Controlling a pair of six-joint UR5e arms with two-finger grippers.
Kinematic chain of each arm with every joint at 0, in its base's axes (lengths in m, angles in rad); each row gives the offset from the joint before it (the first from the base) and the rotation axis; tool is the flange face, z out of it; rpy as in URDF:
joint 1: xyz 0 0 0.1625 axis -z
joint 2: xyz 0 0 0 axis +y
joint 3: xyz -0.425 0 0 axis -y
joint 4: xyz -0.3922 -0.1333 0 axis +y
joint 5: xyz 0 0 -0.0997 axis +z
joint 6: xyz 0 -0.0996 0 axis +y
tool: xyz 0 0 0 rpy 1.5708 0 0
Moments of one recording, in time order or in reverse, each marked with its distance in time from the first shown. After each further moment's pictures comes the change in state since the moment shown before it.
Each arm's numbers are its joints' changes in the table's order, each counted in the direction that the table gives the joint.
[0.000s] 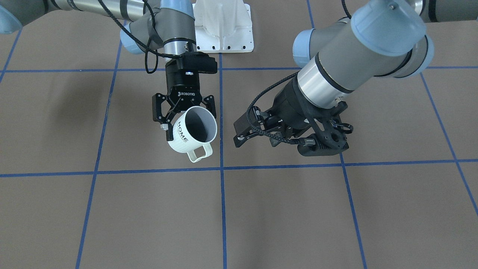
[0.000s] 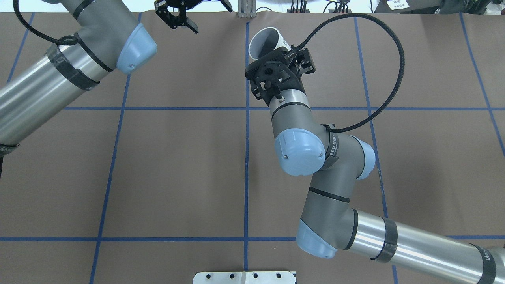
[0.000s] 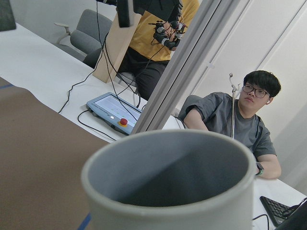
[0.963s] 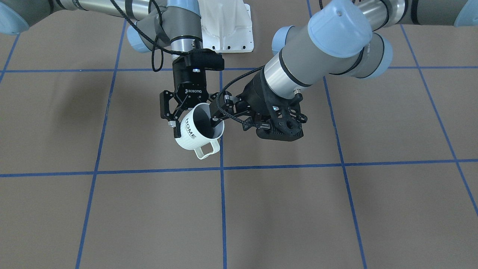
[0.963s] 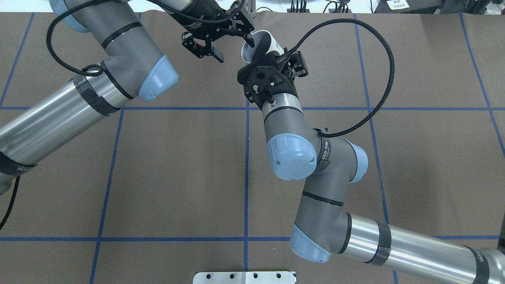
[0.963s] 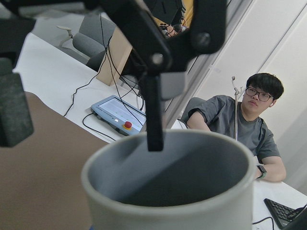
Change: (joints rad) left arm -0.086 0.004 -0.007 0.027 0.015 -0.005; right arm 0.011 -0.021 -0.011 0.001 0.010 -0.002
